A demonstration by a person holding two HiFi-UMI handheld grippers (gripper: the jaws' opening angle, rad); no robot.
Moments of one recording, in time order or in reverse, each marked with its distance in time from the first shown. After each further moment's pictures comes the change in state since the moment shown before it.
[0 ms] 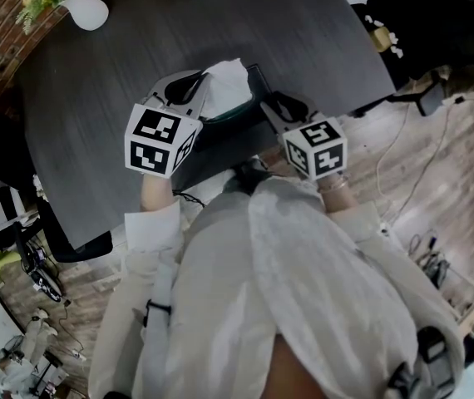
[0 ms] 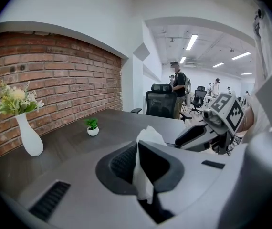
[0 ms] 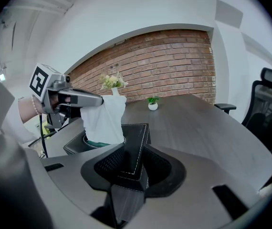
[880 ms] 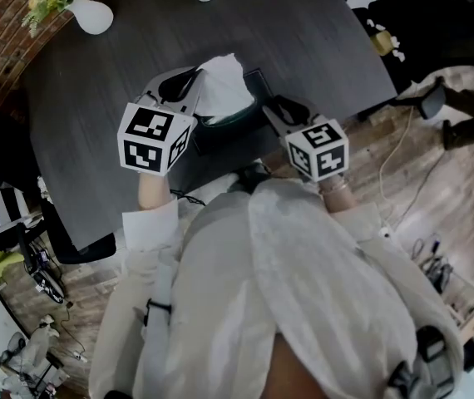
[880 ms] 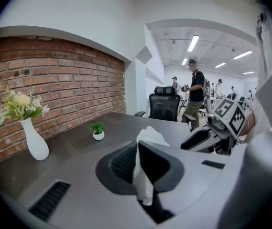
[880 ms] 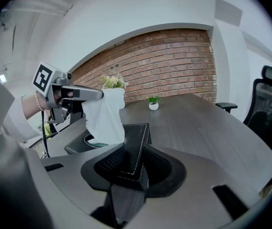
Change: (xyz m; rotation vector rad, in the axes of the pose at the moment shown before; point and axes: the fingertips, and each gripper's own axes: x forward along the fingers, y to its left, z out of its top) left arm -0.009 0.018 0.015 0.000 -0.029 0.041; right arm 0.000 -0.001 -0.001 0.007 -0.003 0.018
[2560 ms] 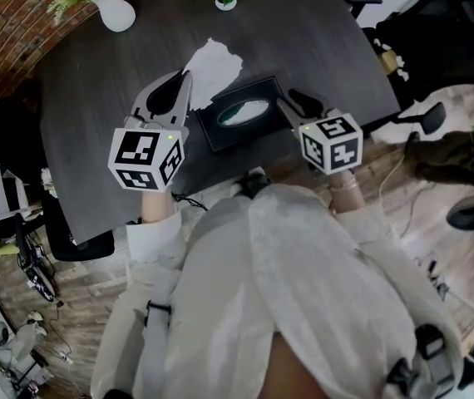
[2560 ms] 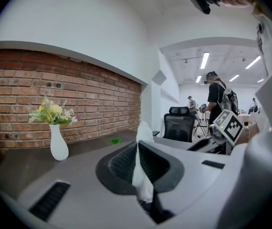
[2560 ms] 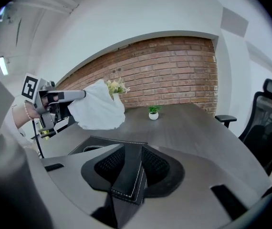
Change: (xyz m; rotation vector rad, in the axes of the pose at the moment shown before) left arm -0.074 0.029 0.015 -0.108 -0.246 0.184; right arm -0.006 -0.002 0.039 -0.057 -0.033 -0.028
